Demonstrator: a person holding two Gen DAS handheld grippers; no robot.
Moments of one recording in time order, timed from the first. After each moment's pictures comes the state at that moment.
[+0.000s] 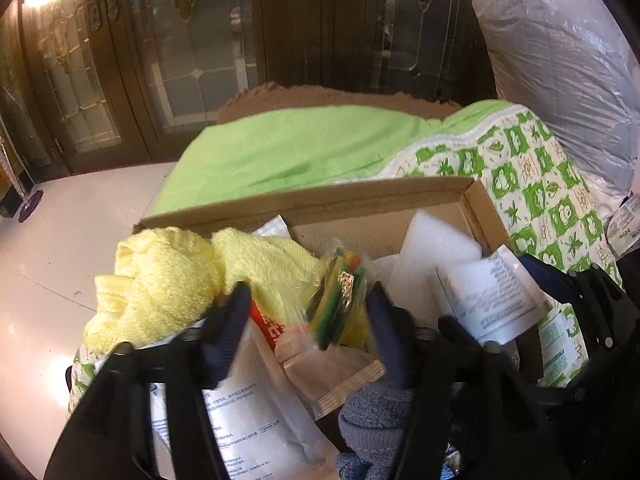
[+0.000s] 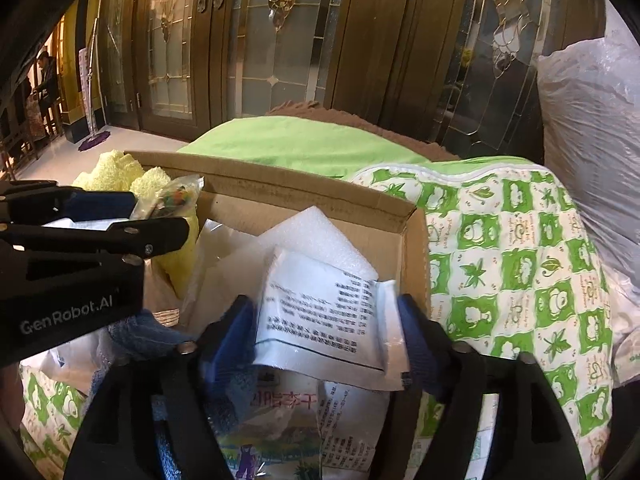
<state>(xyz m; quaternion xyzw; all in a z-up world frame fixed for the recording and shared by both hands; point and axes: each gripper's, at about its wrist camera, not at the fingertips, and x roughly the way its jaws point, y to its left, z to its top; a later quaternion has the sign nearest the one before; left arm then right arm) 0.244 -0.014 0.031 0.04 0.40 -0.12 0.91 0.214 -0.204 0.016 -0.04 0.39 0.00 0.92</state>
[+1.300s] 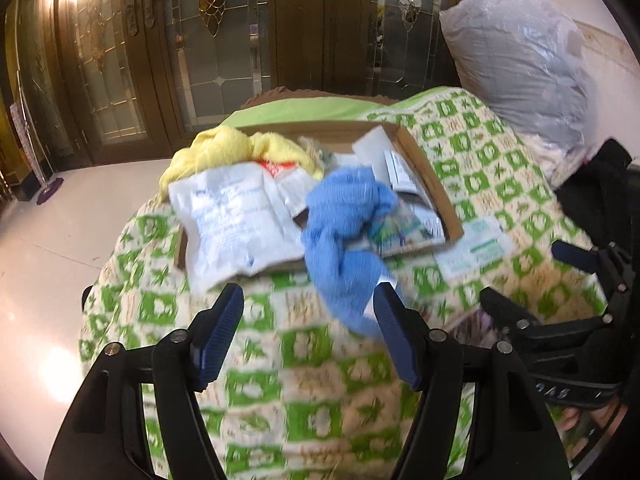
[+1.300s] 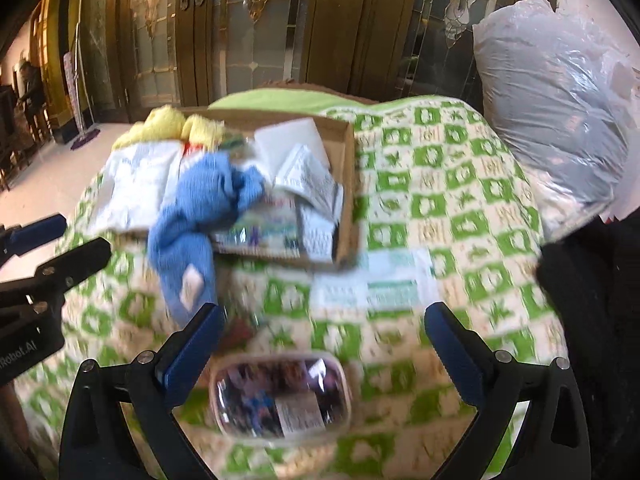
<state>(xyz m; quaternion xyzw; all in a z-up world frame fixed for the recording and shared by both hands) 0.051 0.006 0.035 0.03 0.38 -0.10 0.92 0.021 -0.217 0.071 -0.02 0.43 -0.04 0.90</state>
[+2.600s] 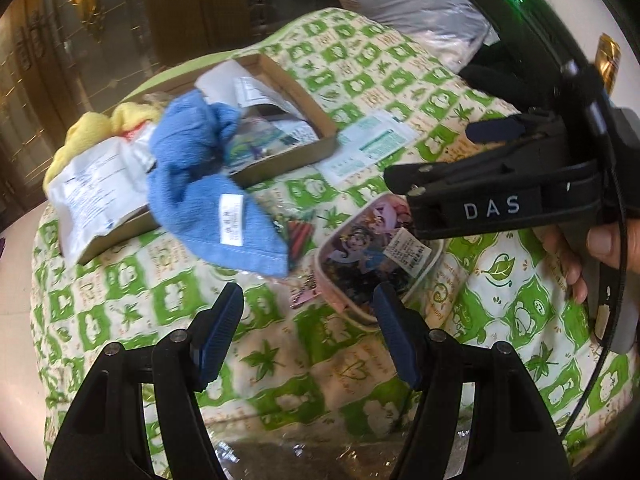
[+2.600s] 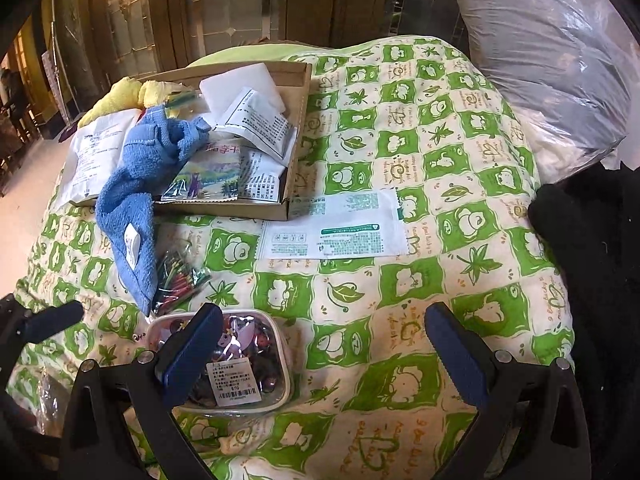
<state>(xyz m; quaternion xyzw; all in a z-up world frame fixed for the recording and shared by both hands) 0.019 -0.070 -0.009 0.13 0.42 -0.26 0.86 0.037 -0.266 0.040 0.02 0.49 -0.05 0.87</state>
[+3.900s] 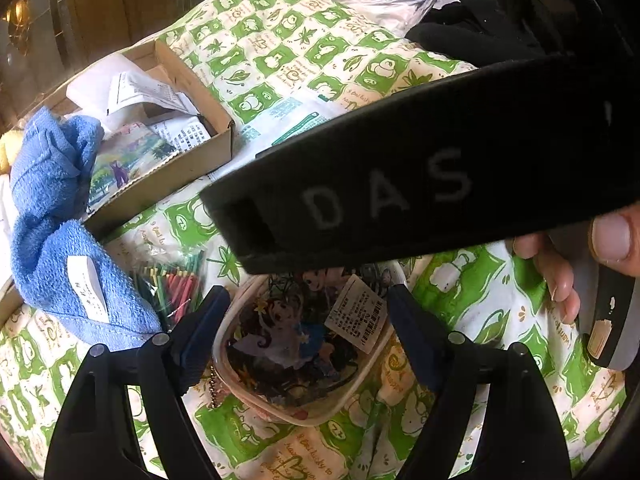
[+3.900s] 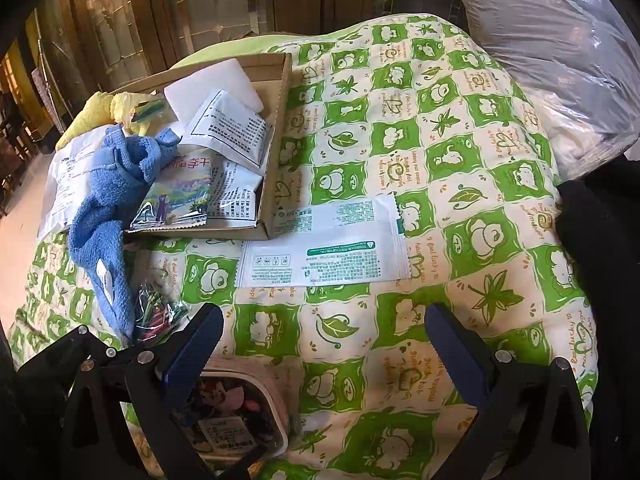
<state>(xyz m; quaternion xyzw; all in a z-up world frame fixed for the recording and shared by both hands) 0.058 -0.144 -0.043 0.14 0.44 -0.36 0.81 0.076 -0.289 0.017 0.06 0.51 -0.05 0.86</state>
